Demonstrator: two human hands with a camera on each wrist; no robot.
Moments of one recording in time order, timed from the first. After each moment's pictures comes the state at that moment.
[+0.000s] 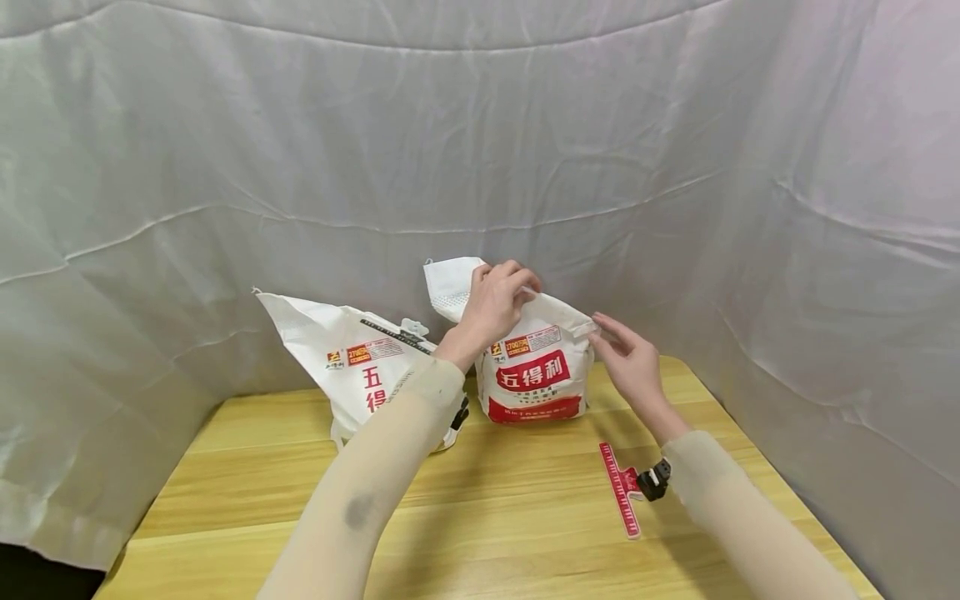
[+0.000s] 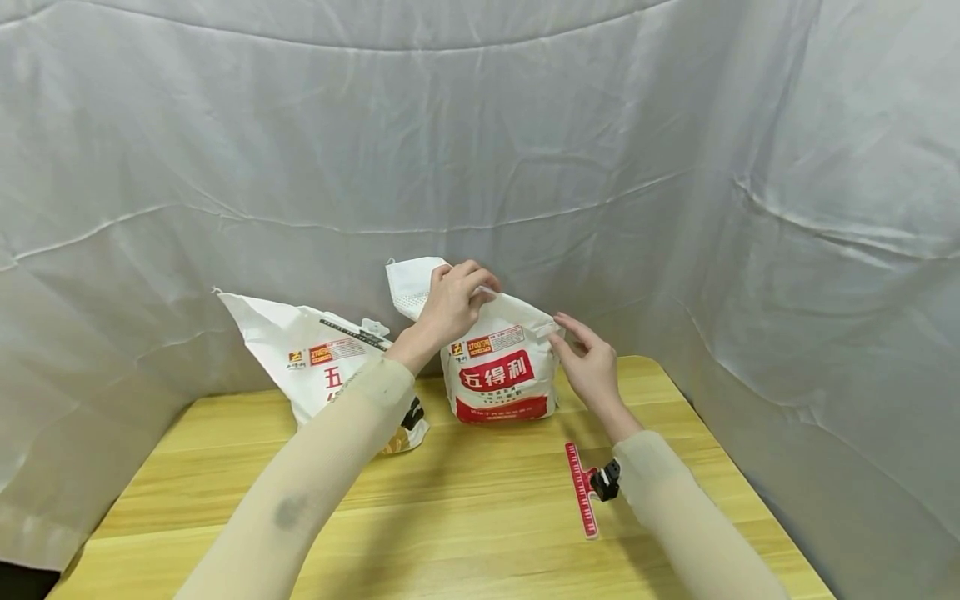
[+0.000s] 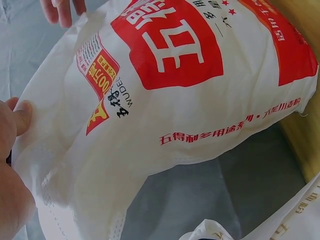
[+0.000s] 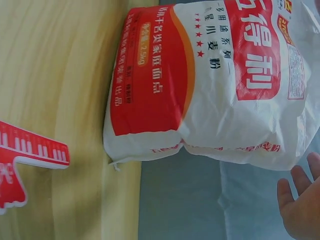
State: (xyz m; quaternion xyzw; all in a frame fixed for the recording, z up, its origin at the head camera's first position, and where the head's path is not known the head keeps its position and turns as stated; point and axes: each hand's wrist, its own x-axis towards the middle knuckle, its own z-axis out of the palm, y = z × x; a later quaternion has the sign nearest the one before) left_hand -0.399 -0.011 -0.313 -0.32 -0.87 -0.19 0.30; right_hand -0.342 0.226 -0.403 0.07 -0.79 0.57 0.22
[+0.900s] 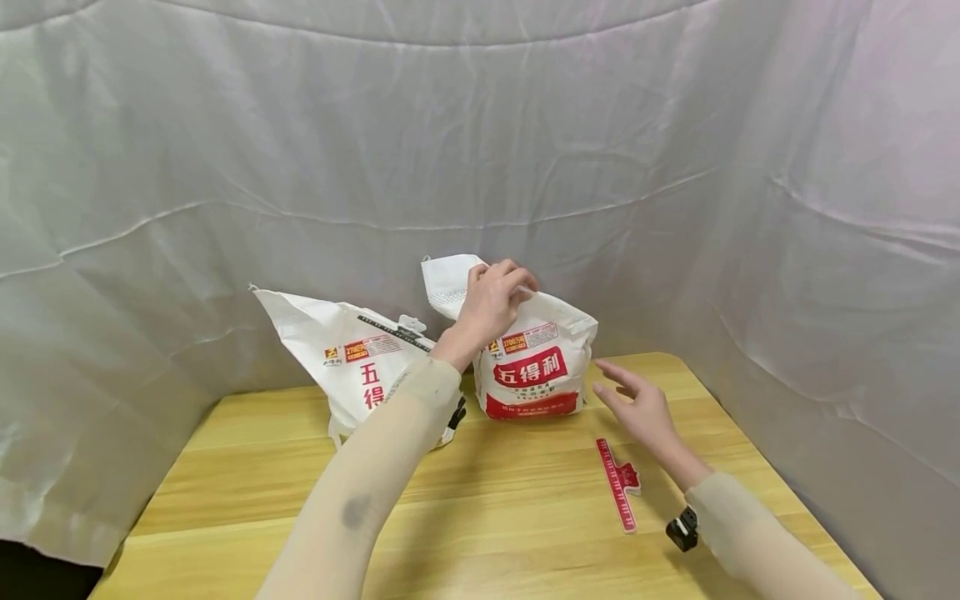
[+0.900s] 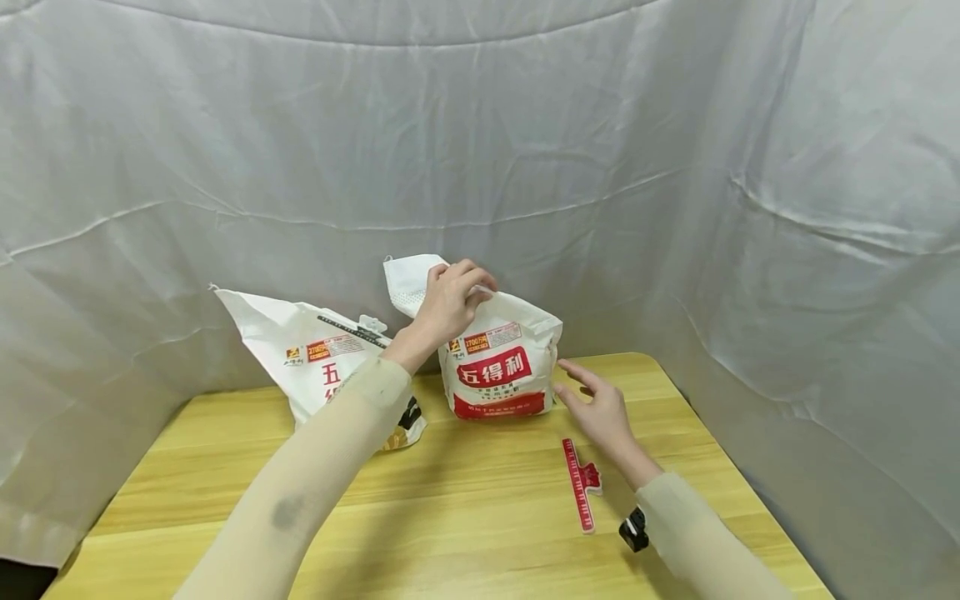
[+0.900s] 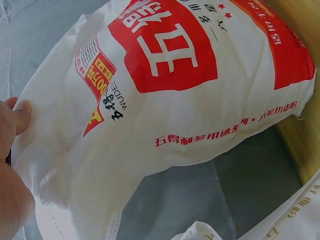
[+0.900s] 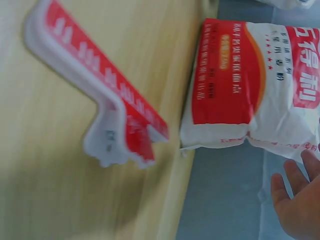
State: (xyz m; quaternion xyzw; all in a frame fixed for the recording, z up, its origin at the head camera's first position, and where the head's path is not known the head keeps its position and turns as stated) left_hand -0.398 -0.015 -0.312 -0.32 -0.87 -0.21 0.30; right_hand -0.304 0.245 -0.449 0.11 -0.85 0.48 0.19
